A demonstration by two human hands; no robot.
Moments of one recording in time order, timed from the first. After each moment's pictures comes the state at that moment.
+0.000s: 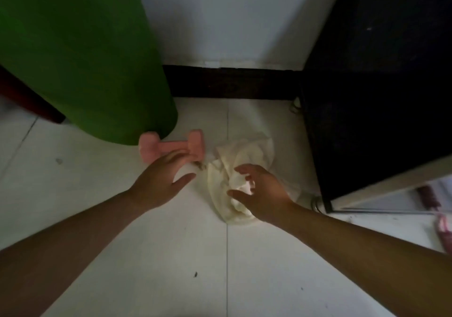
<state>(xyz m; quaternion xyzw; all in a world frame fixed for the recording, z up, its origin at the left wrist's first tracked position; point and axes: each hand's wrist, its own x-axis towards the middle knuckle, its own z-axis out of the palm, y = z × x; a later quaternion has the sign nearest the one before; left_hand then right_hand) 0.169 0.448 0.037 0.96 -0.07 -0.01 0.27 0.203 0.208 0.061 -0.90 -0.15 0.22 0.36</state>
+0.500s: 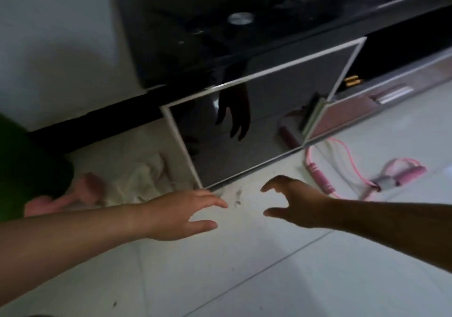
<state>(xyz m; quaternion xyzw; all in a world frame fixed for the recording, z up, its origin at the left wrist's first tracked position) 0.171 0.150 0.136 0.86 -0.40 -0.28 0.15 0.134 -0.115 0.114 -0.93 -0.08 0.26 0.25</state>
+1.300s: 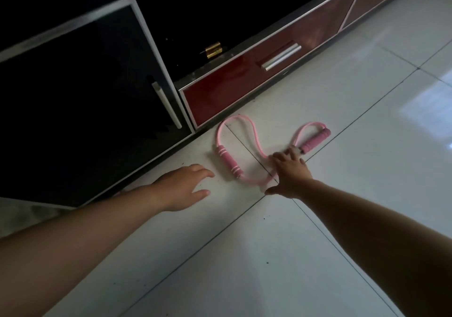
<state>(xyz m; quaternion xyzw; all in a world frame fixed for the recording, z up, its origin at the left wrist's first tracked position) 0.198 -0.097 0.045 0.87 -0.36 -0.32 0.06 0.115 -0.358 -0.020 -0.97 0.09 0.21 0.12</state>
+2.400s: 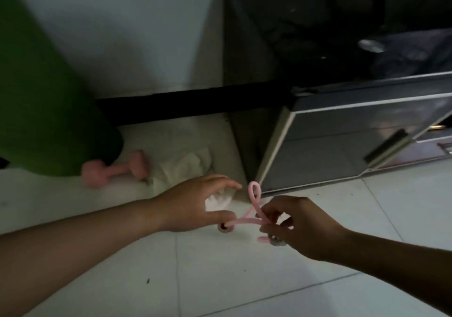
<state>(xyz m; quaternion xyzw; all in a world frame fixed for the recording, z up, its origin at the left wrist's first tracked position) 0.157 0.250 0.146 0.89 -0.28 -0.17 0.30 0.131 0.010 0.158 -0.90 -0.17 0.24 0.32</state>
